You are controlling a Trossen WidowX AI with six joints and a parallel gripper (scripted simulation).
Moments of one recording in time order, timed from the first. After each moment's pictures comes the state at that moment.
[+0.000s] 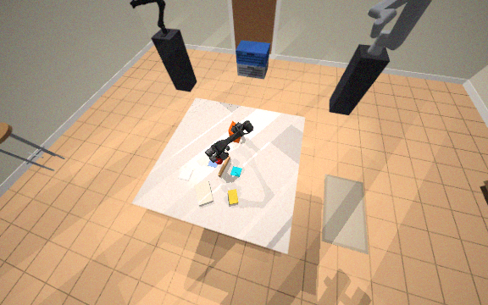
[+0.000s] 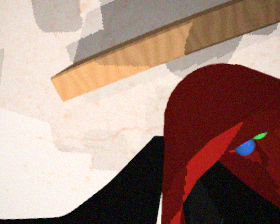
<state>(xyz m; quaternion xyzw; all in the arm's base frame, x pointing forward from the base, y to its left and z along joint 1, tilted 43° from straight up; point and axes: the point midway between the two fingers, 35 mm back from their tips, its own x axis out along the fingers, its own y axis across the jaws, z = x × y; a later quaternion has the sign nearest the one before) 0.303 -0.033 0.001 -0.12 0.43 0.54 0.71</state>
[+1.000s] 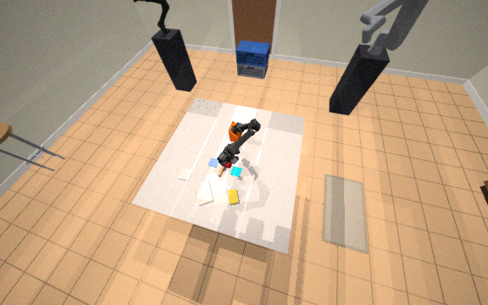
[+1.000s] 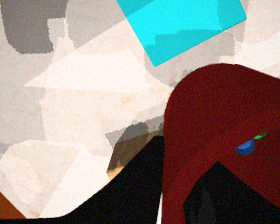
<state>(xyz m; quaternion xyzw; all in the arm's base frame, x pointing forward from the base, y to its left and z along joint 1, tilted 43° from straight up) 0.313 0.032 0.061 -0.11 0.43 0.55 0.71</state>
